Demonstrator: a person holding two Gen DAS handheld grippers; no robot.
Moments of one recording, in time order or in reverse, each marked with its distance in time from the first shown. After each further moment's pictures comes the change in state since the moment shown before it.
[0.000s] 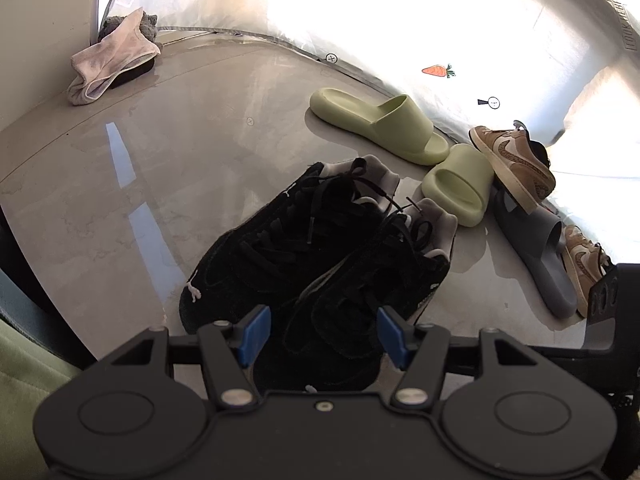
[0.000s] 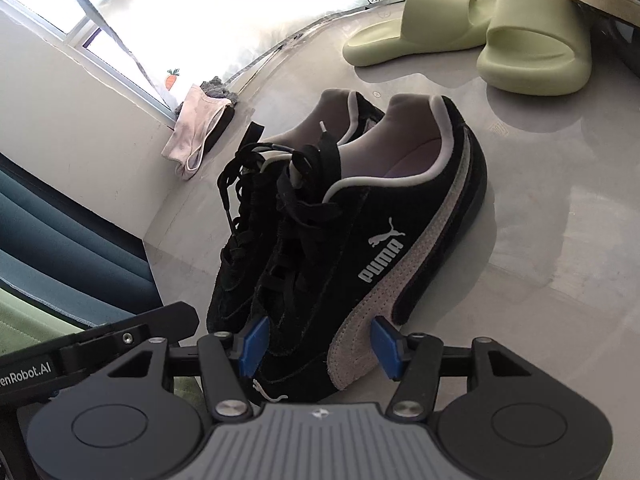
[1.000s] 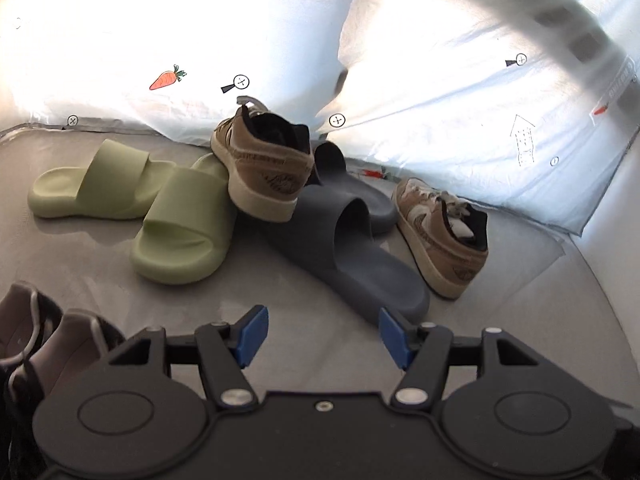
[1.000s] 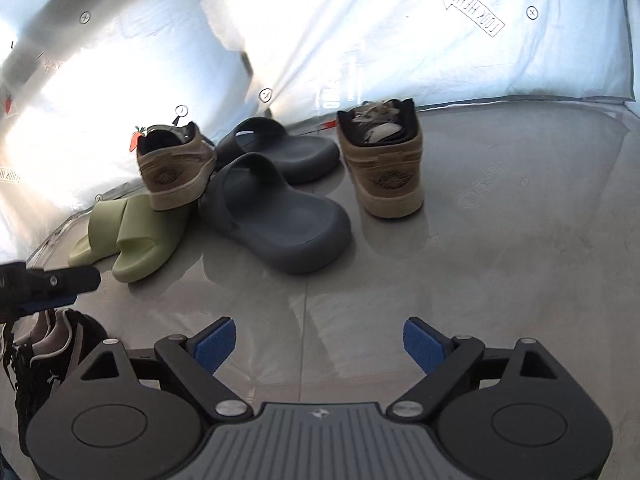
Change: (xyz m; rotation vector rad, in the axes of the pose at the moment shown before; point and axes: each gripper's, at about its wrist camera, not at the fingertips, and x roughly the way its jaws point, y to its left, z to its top) left arm 0.090 -0.263 0.039 0.404 -0.031 -0.296; right arm -0.228 -0.163 -0.068 0.334 -0.478 -0.618
